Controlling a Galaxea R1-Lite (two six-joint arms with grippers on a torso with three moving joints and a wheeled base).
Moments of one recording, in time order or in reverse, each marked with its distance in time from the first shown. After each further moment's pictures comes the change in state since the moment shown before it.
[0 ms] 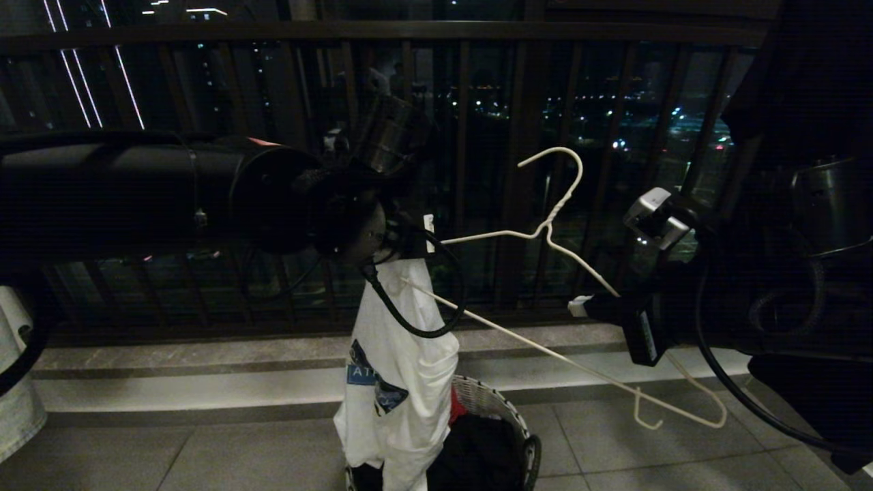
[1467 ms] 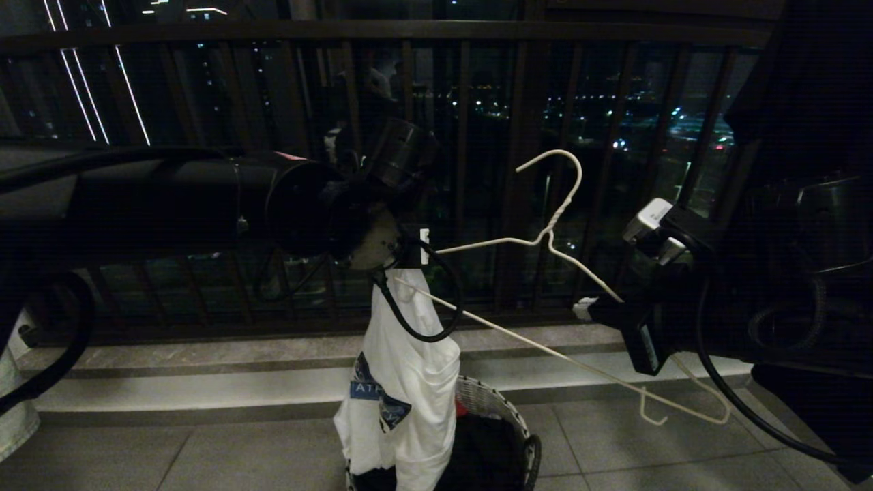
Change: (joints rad) left arm 0.023 0.057 -0.034 0.038 0.067 0.045; right arm 0.000 -0.008 0.071 -0.095 -0.061 -0.107
